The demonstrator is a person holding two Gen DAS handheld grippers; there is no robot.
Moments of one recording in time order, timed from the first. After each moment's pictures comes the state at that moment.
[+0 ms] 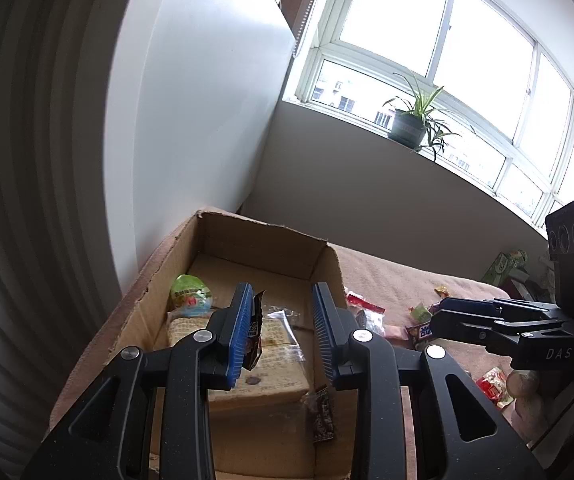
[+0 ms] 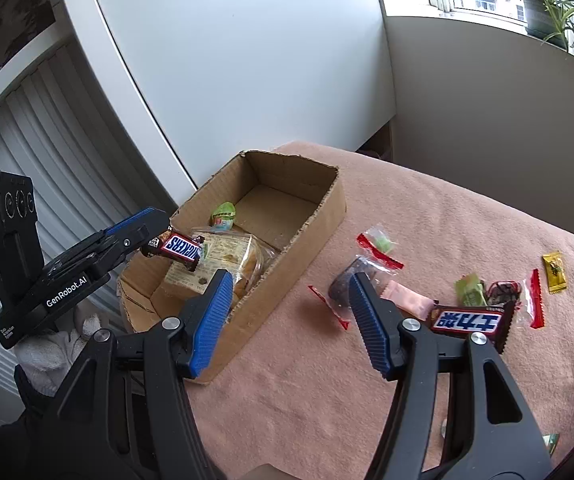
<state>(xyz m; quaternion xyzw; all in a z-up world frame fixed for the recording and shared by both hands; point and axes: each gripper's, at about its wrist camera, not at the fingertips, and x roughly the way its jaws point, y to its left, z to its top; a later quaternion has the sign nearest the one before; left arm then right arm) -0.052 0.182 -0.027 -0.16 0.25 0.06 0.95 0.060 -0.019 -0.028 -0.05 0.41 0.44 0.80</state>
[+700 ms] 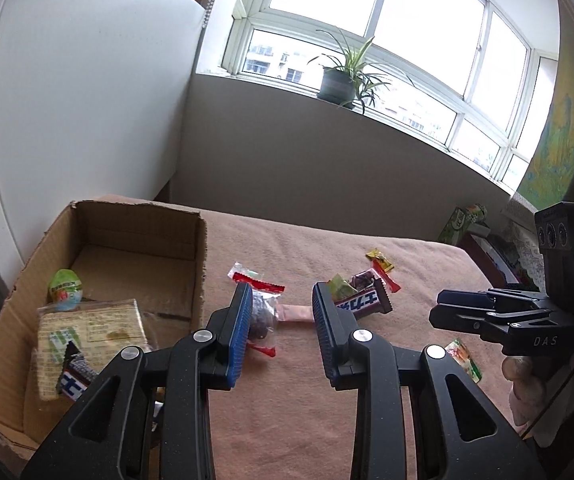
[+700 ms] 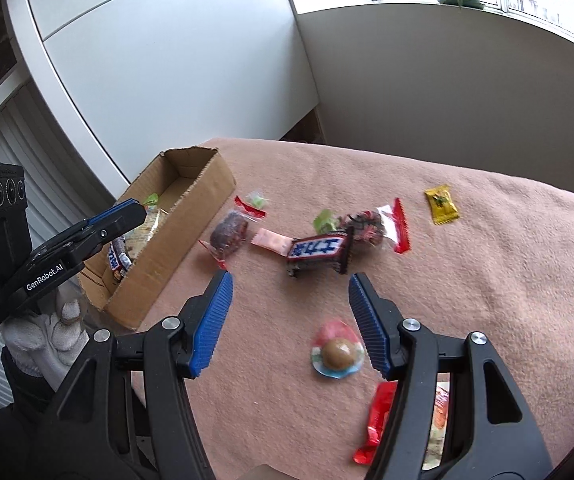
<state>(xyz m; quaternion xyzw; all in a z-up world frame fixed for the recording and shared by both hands) -0.009 0.088 -0.029 -0.12 0.29 -0.04 0.95 0.084 -0.156 -0.045 -0.01 0.43 0.36 0.83</state>
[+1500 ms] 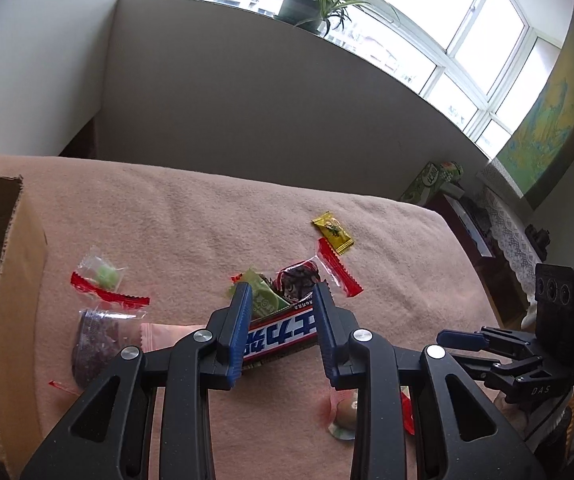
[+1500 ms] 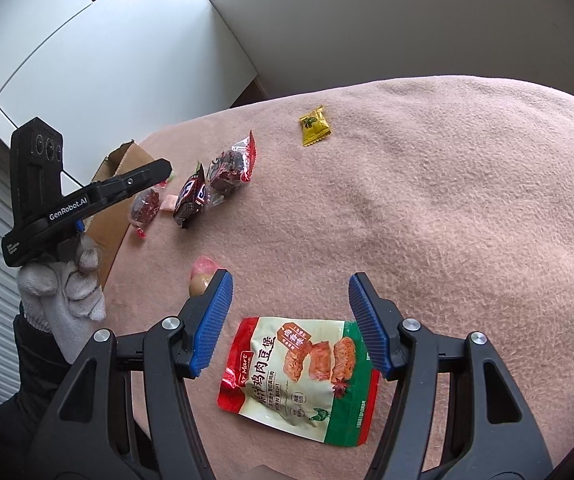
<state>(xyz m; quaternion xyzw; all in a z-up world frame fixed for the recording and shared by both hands) 0.099 0.023 -0.072 -0.15 0.40 -0.13 0.90 0.120 -0.264 -0.104 0.07 0.50 0.33 0.80</state>
